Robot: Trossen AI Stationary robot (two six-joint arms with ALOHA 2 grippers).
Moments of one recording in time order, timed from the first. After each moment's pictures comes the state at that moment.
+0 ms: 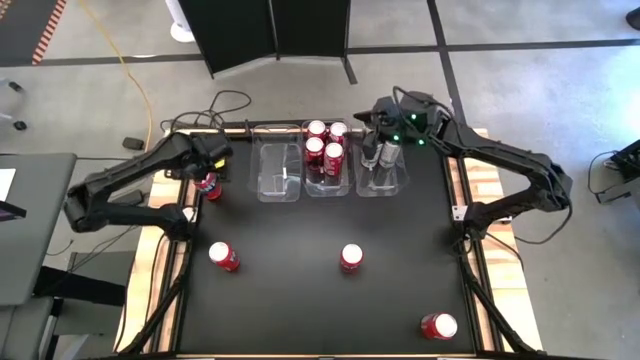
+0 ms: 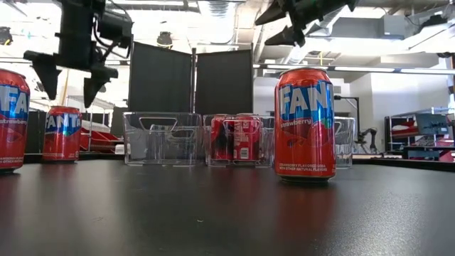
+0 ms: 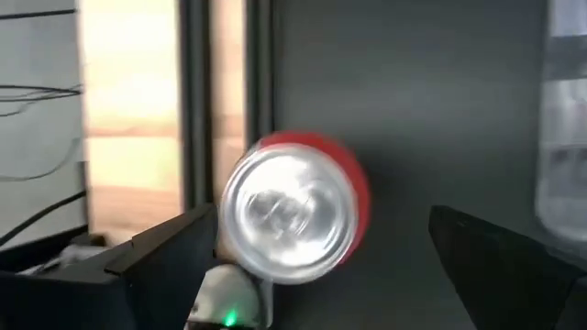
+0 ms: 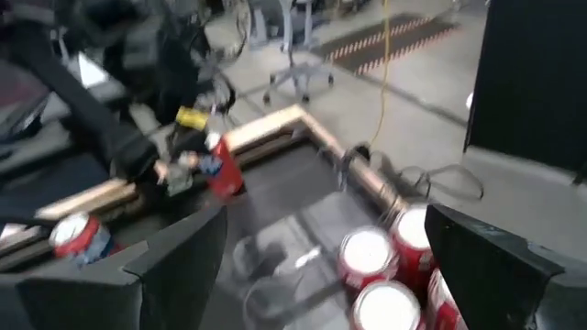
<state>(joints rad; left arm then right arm) 0.71 1.09 0.96 -1.32 -0.35 -0.82 -0.46 1.30 1.21 -0.21 -0.10 0.18</state>
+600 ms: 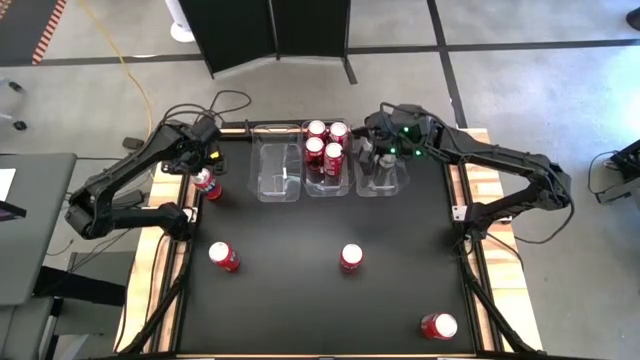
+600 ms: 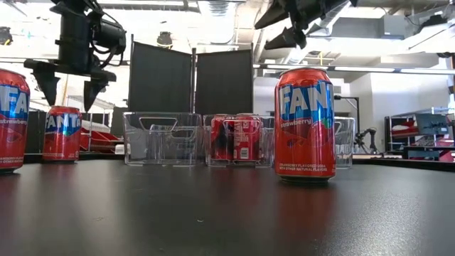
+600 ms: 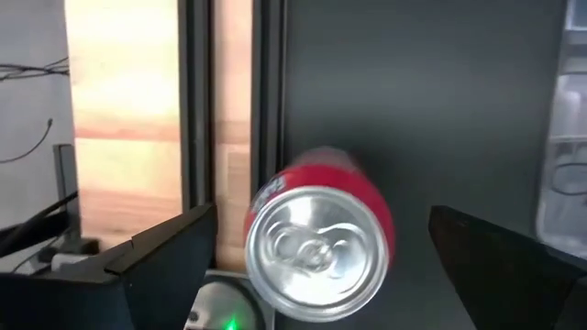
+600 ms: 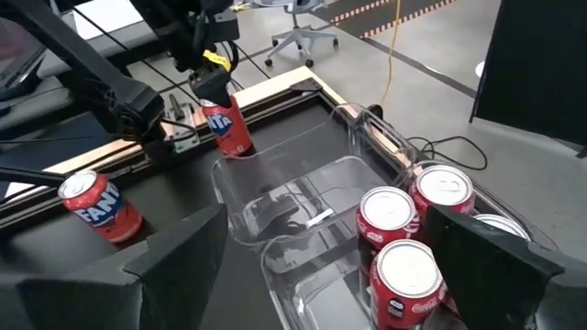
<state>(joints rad) 0.91 1.09 0.96 -1.27 -0.27 -0.66 -0.39 1.30 1.21 -0.30 -0.04 0.18</state>
